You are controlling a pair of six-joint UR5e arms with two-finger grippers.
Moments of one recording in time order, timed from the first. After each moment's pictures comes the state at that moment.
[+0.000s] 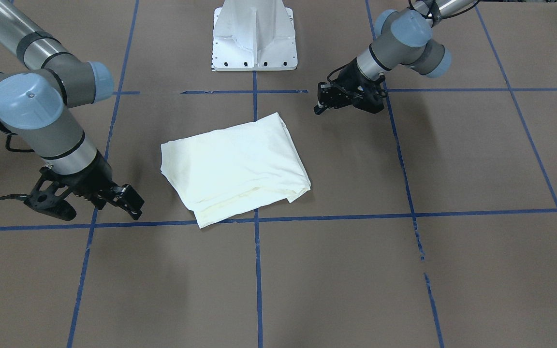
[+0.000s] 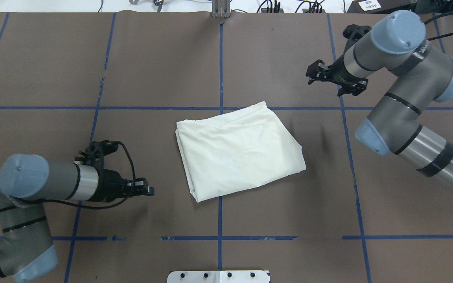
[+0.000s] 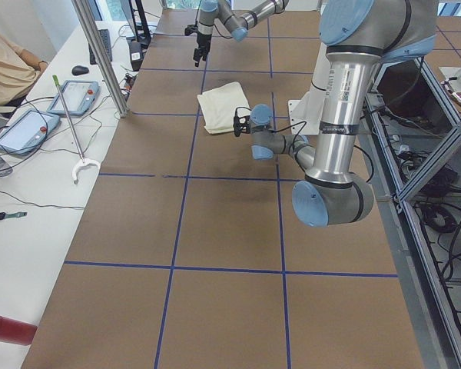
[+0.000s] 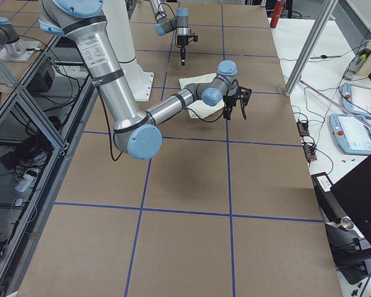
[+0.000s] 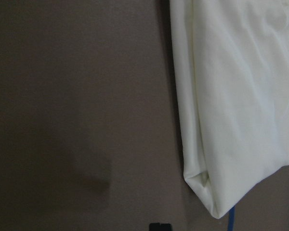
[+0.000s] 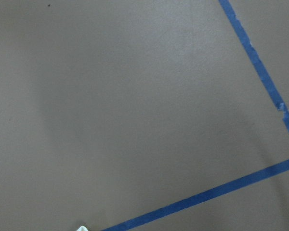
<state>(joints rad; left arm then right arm) -0.47 -1.71 -1.77 -2.56 -1.94 -1.51 0.91 -1.15 1.59 -1.23 2.02 1.27</state>
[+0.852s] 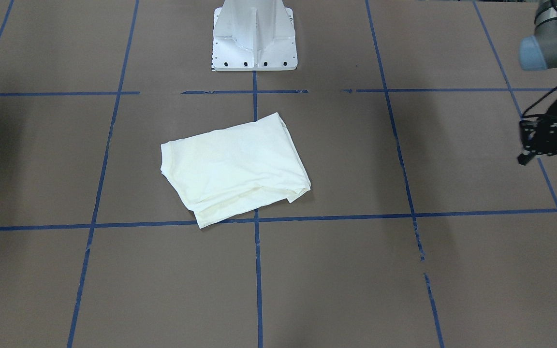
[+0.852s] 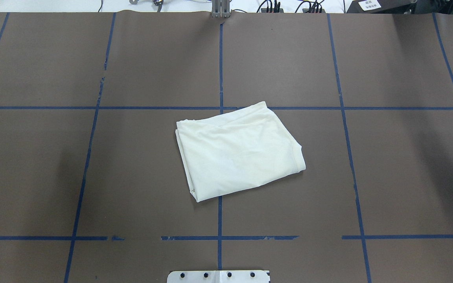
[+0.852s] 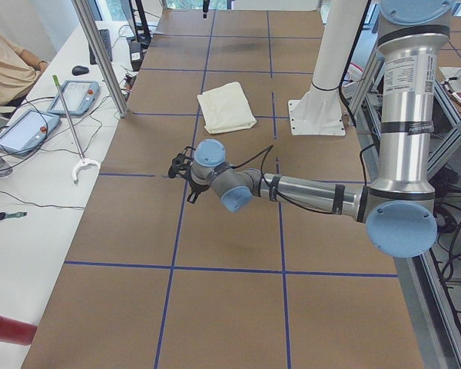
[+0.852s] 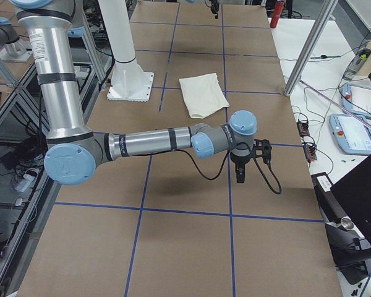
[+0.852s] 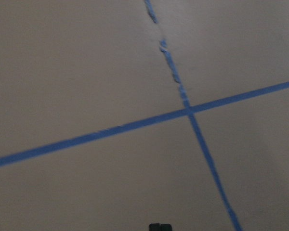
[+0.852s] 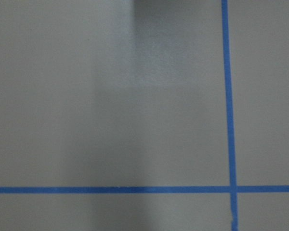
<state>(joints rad) -1.29 -1.56 -1.69 -2.16 -2.27 -0.33 1.43 -1.43 1.56 -1.38 2.31 0.33</state>
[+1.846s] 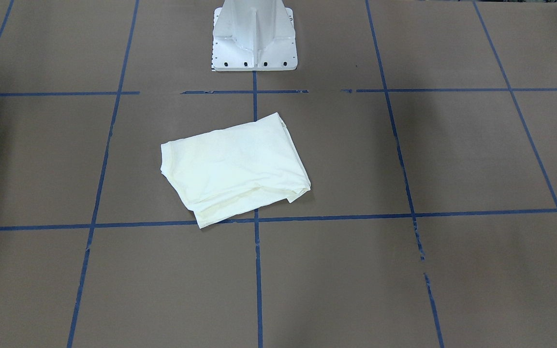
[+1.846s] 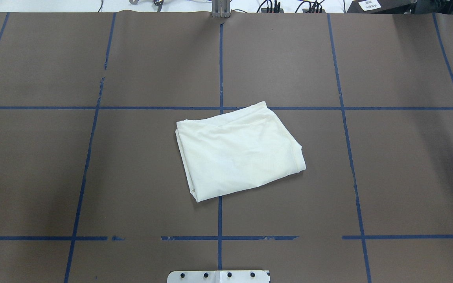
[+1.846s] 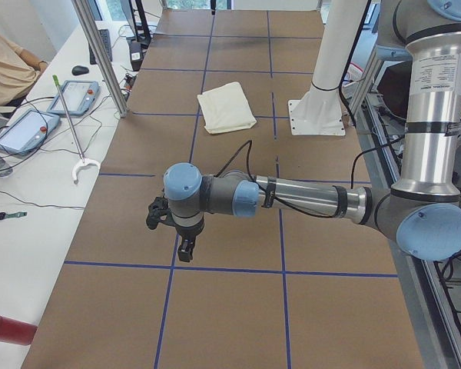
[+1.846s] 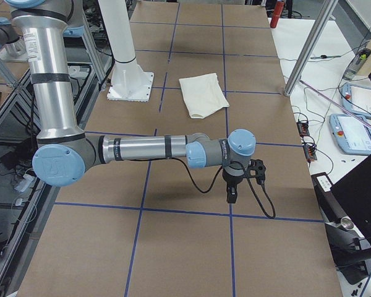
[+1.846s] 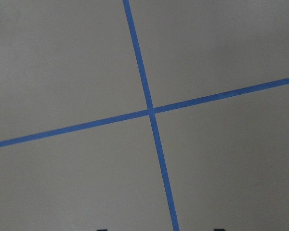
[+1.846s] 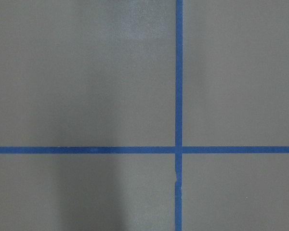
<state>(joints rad) -1.55 -1.56 -1.70 -1.56 -2.35 0.00 1.46 -1.46 1.53 -1.48 2.30 0.19</state>
